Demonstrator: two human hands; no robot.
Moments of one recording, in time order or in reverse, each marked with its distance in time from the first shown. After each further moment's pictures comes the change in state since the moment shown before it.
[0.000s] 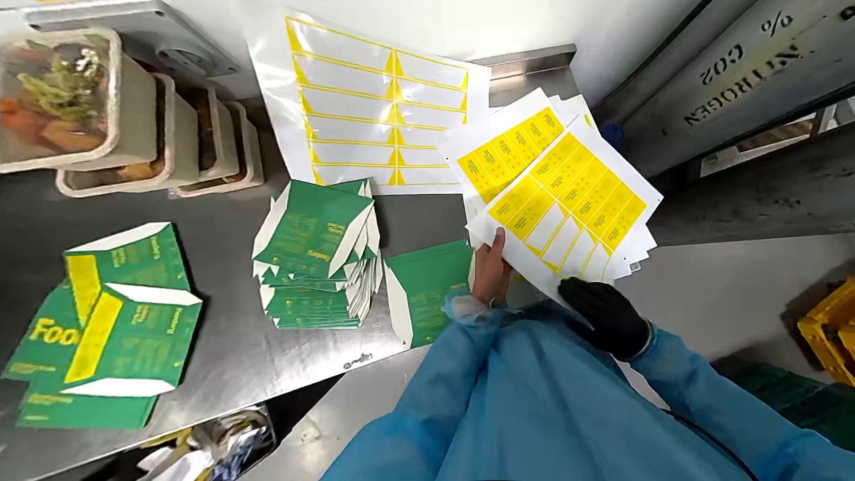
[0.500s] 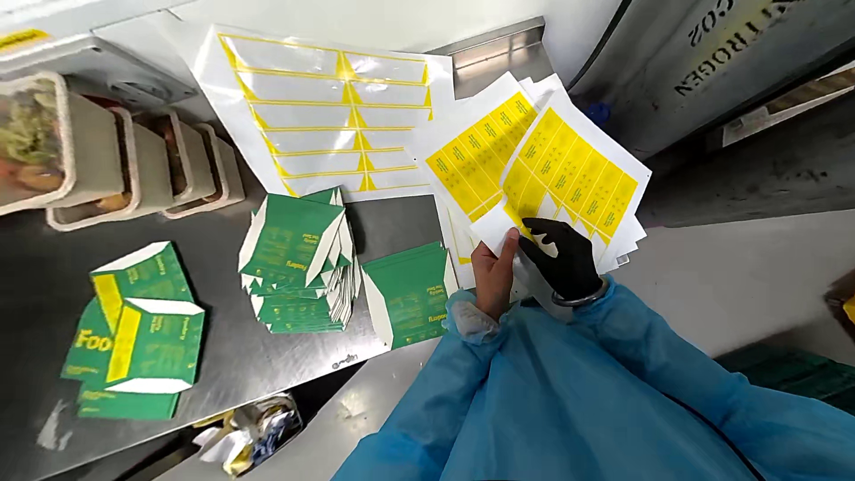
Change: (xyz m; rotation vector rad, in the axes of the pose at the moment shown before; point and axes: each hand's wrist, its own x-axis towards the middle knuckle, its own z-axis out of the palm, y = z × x) left_hand -0.015 -0.019 0.070 0.258 0.029 0.347; right_hand 0.105 0.025 -0.019 0.544 0.460 0.489
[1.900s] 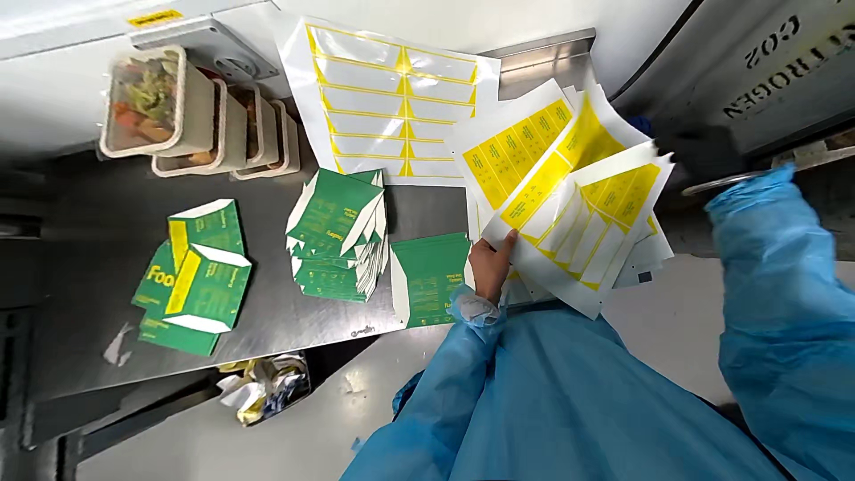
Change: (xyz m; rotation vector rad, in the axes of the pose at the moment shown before) left_hand 0.014 -0.016 -0.042 0.381 0.249 -0.204; right_hand 0.171 0.084 -0.143 -0.039 -0.173 0.413
